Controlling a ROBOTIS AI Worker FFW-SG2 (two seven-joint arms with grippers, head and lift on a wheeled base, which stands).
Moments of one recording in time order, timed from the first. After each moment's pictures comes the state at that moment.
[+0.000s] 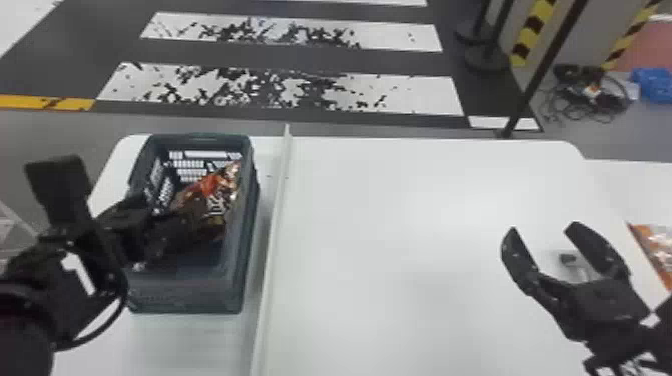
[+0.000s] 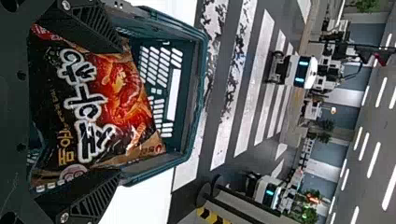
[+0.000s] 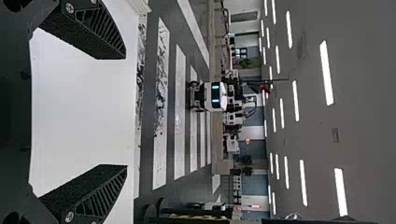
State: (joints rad) left arm 0.31 0.17 0.20 -2.14 0.40 0.80 -0.10; right arm 0.70 -0.31 -0.13 -2.03 -0.36 -0.13 0.14
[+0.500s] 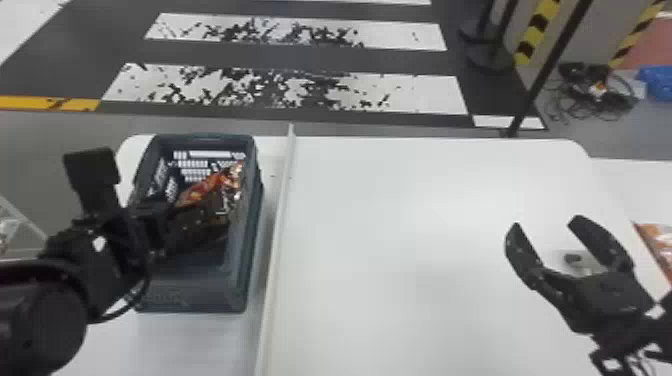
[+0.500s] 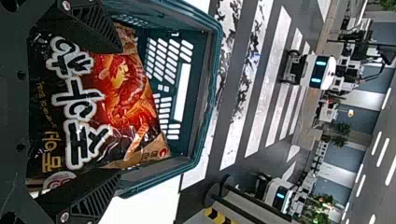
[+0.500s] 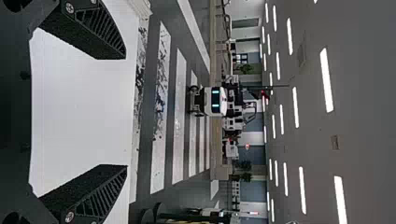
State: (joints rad) left arm 0.20 0.16 0.16 -2.02 0.39 0.83 -0.10; right arm 0.67 -0.35 -0.12 -2.01 -0.38 -0.13 0.14
